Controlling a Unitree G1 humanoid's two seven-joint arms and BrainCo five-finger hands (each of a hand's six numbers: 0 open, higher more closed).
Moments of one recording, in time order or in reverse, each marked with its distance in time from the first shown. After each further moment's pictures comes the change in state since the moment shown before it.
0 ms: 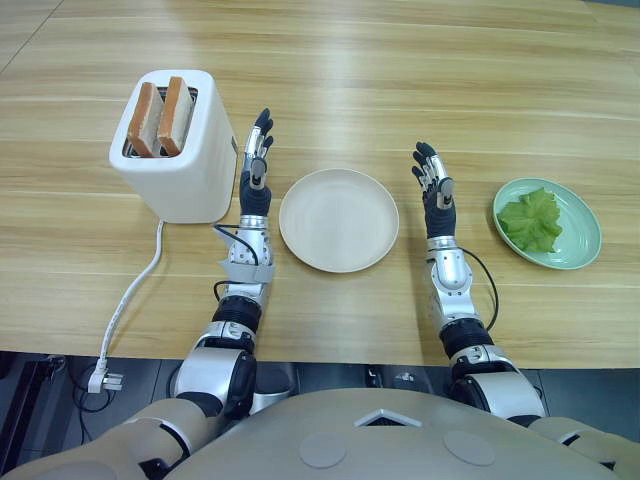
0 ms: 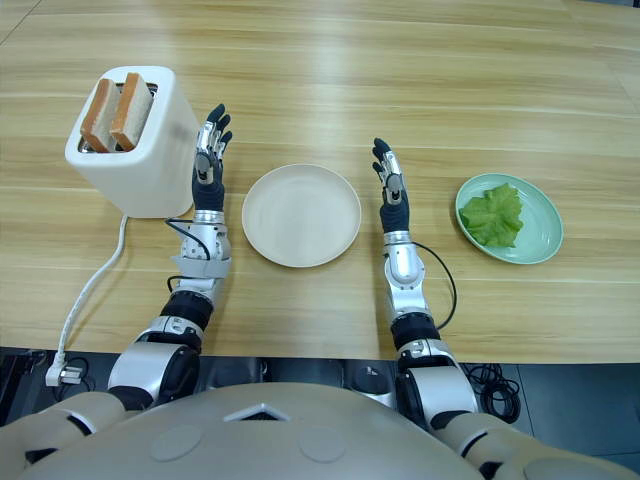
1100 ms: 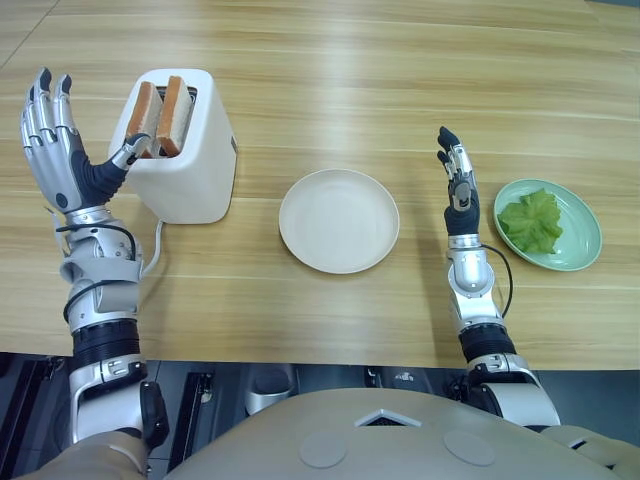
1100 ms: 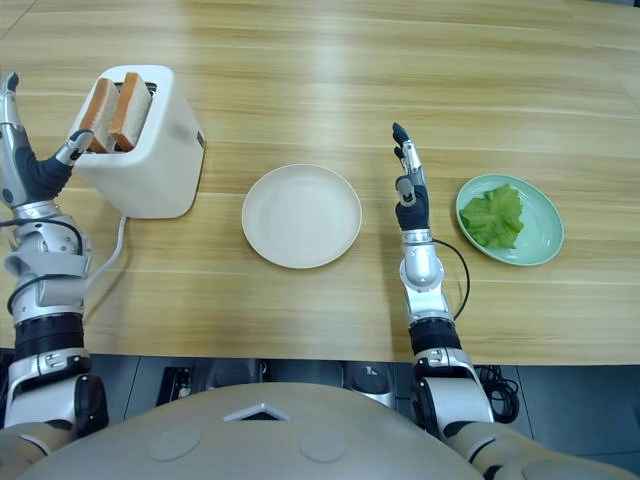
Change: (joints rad) left arm 0.197 0.472 0.311 -0.525 0.755 0.651 0.483; right arm 0.053 -0.074 -0.044 -0.160 -0.157 -0.025 -0.089
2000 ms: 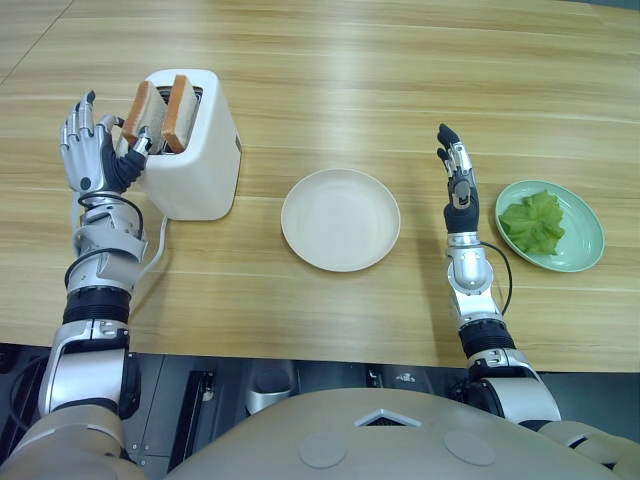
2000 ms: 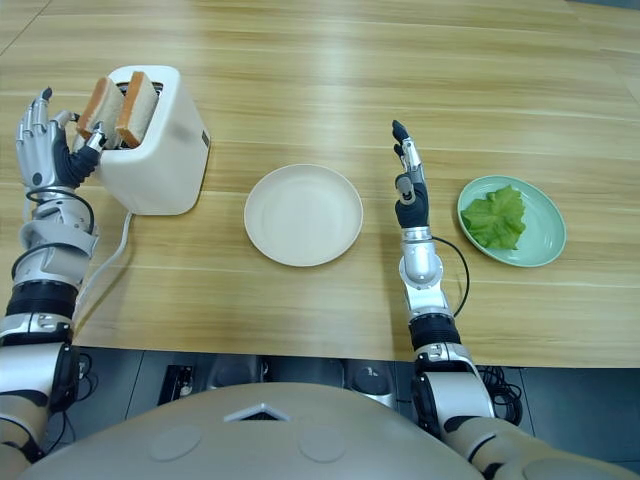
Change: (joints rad) left arm -0.178 0.141 -0.273 0.351 -0.110 0.097 -0.004; right arm -0.024 -0.005 0.007 0.040 0.009 -0.033 -0.008
